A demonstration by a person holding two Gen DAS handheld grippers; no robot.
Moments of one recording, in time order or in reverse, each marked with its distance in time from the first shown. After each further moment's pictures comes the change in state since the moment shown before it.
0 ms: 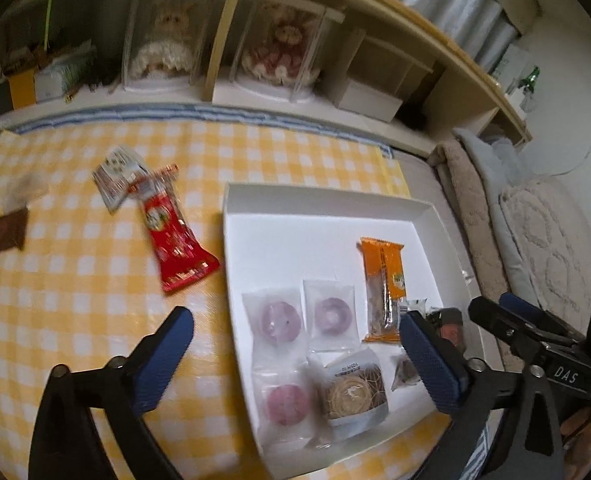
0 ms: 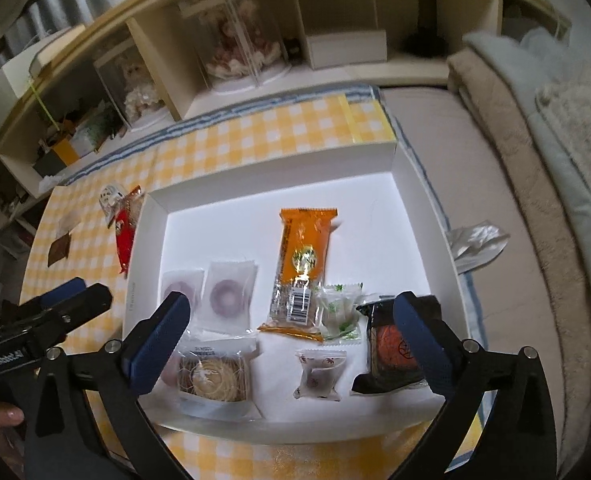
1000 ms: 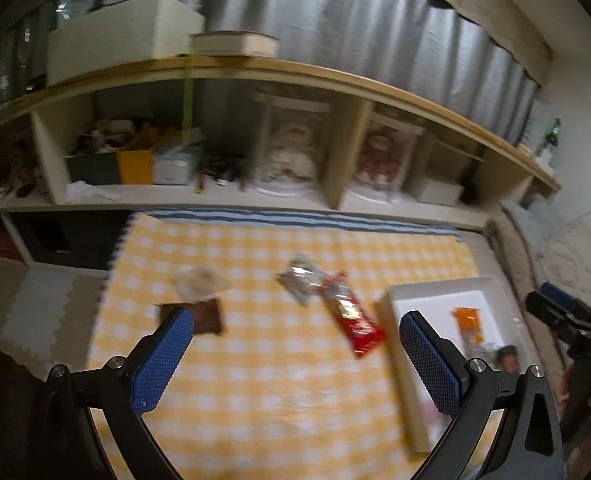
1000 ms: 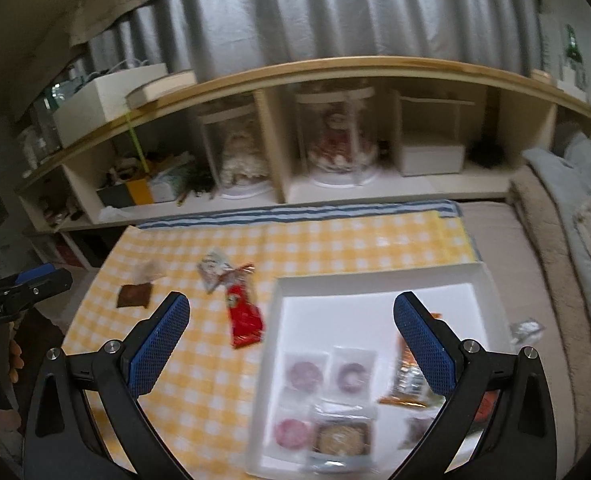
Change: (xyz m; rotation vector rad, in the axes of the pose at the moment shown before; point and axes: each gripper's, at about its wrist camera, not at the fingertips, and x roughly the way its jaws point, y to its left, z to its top) left arm -0.207 0.146 0.005 0.043 -0.238 0.194; right arm -0.050 0.139 0.025 -0.149 -0.273 0.137
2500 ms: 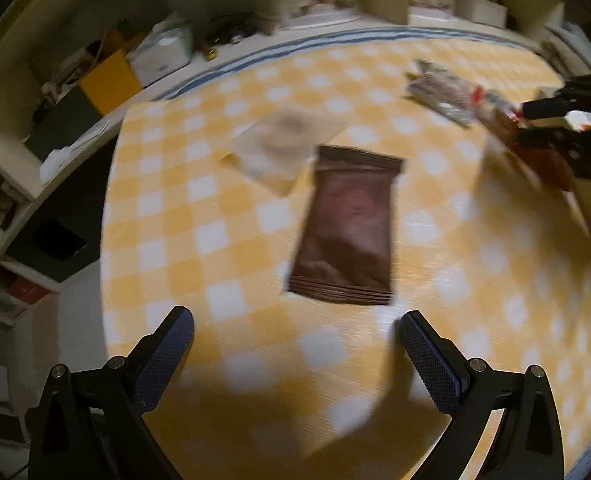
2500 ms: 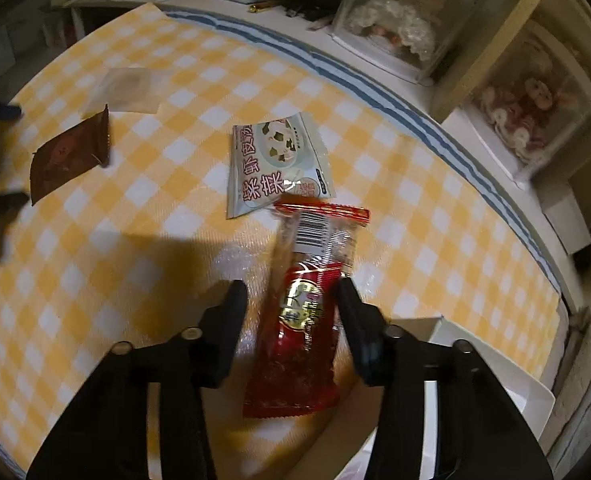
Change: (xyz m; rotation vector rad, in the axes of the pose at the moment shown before) left arm 0.221 0.068 -0.049 0.378 0.387 0.120; right arm 0.244 0.106 -0.045 -0.582 0.465 -0.057
